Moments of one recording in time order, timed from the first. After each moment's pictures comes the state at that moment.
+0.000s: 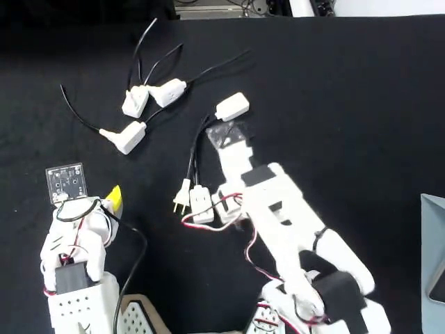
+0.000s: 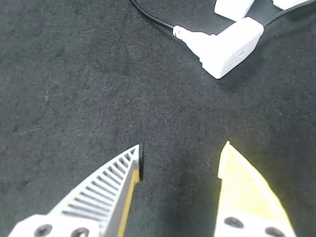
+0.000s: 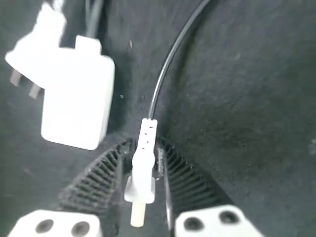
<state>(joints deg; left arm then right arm) -19.0 -103.2 96.0 54.0 -3.6 -23.7 -17.4 53.0 54.6 1.2</state>
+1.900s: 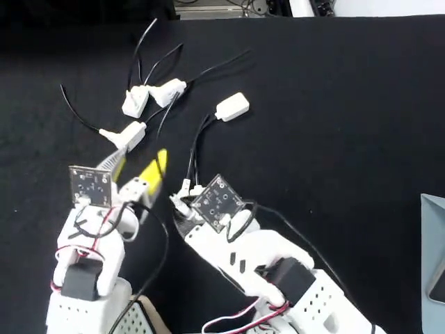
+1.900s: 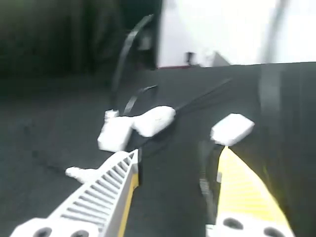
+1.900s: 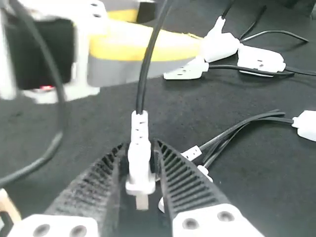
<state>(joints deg) 5.1 -103.2 85.9 37.8 0.7 -46.4 -84.5 79.2 44.4 4.9</state>
